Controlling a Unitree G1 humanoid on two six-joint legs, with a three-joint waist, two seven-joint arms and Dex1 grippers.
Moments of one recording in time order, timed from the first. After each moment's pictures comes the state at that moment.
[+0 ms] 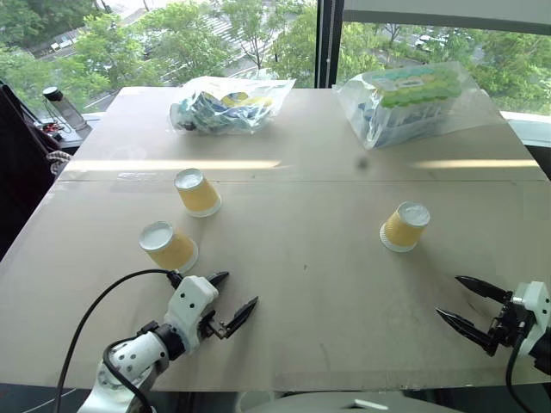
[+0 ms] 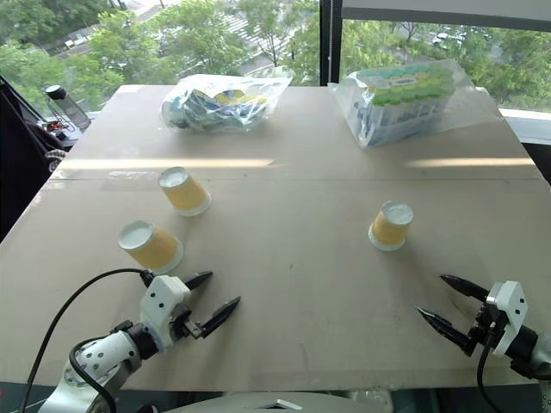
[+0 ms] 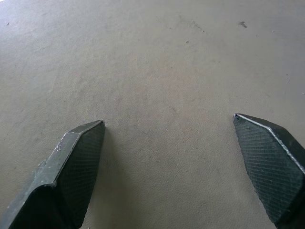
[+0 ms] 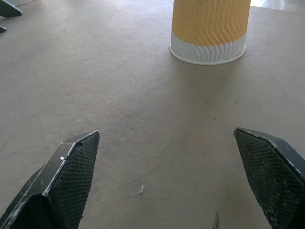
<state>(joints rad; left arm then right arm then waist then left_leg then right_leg) 0.50 0.56 0.09 -0.46 -0.26 0.14 -0.64 0.39 -0.62 -0.35 0.02 0.53 -0.09 1.19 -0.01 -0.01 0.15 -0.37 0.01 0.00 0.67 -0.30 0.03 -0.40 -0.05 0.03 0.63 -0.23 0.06</state>
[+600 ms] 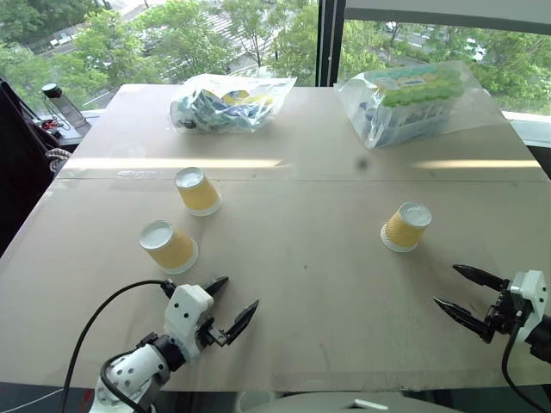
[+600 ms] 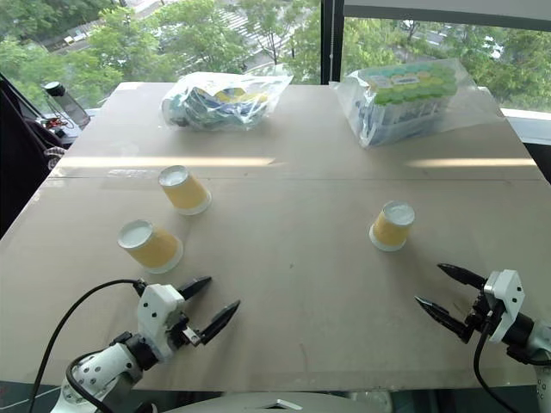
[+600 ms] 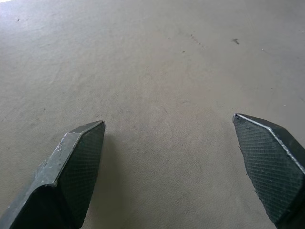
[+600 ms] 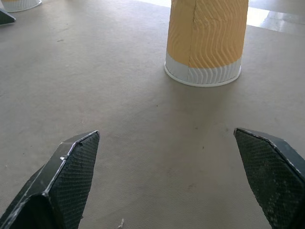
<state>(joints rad) 0.57 0.47 0.11 -0.46 -0.30 0.05 -0.65 0.30 -0.62 -0.35 0.05 0.52 -0.09 1.21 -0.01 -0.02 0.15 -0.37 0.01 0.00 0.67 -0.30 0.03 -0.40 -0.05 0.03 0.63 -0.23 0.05</state>
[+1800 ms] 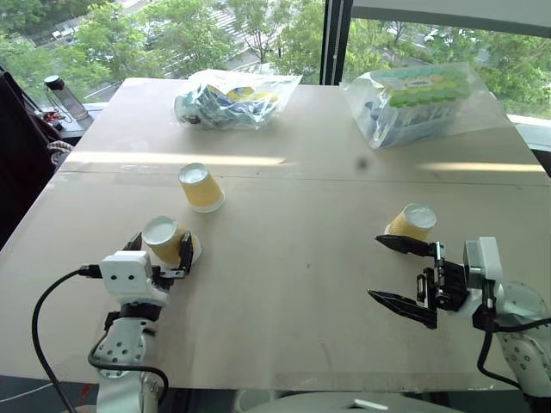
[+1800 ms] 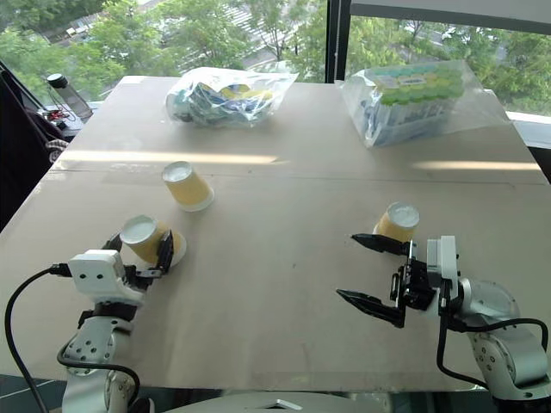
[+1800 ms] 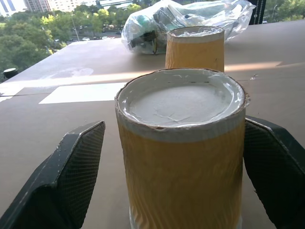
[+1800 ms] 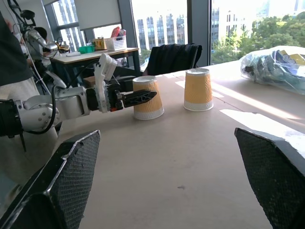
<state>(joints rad) 0.27 0.23 0.34 -0.25 -0.22 -0.14 -0.27 0.16 -0.56 -0.08 -0.46 0.73 0.15 1.10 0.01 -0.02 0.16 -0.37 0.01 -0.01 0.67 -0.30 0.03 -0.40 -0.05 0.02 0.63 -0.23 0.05</state>
